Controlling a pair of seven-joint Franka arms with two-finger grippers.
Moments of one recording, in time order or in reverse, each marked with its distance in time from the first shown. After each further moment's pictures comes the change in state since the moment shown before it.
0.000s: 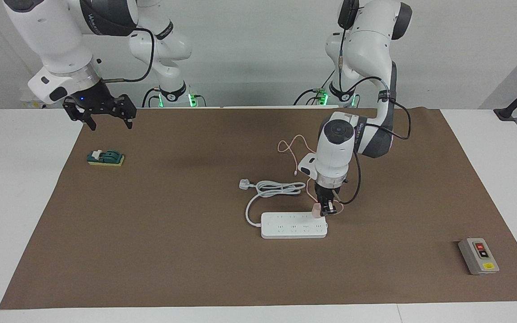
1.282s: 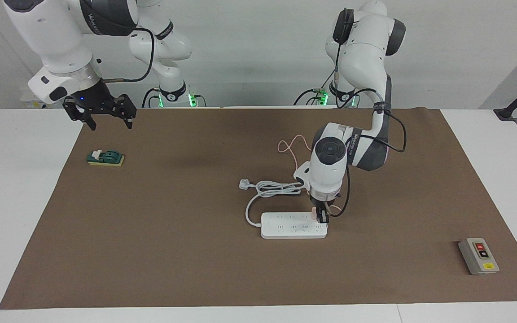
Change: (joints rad) left arm -0.027 0.141 0.000 0.208 0.010 -0.173 0.131; right arm 0.000 -0.003 0.000 -0.001 0.000 0.000 0.000
